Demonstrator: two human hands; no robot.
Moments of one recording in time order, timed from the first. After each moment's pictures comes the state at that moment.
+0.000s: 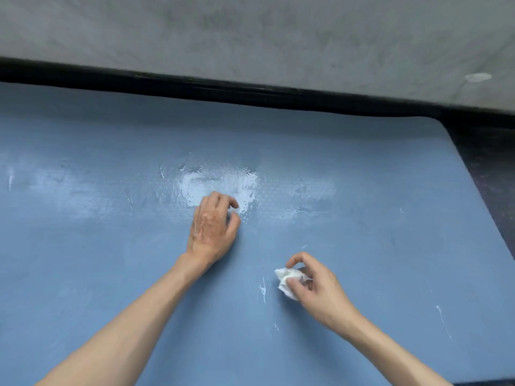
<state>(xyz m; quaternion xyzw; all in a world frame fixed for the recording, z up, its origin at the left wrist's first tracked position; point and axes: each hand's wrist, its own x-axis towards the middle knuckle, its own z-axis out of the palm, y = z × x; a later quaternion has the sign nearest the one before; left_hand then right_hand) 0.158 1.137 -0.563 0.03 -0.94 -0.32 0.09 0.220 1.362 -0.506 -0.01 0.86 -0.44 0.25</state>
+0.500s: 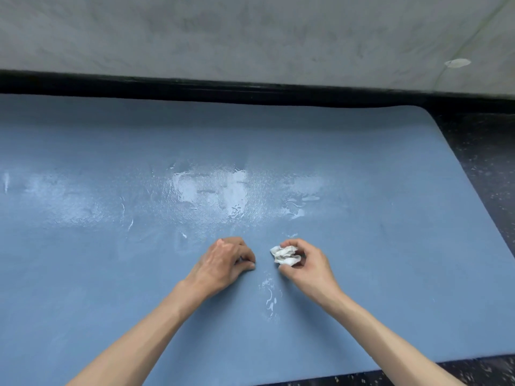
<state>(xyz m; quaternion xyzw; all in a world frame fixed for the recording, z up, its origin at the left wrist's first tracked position) 0.211 1.166 -0.572 -0.16 -0.92 -0.36 -0.09 0.213 1.372 -0.530 0.07 0.85 -0.48 0.20</state>
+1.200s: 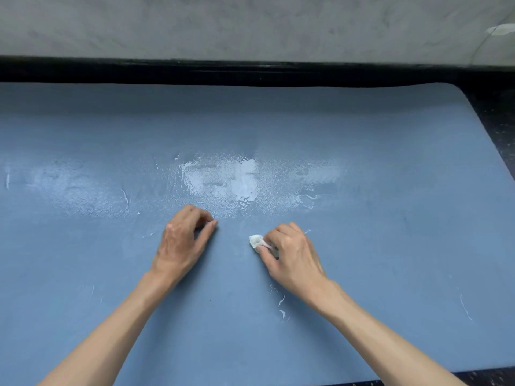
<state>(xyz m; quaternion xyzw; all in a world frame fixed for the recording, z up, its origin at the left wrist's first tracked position) 0.201 1.097 -0.581 -0.01 -0.94 -0.33 0.12 0.192 1.325 -0.552 -0.17 0.94 -0.28 0.05</state>
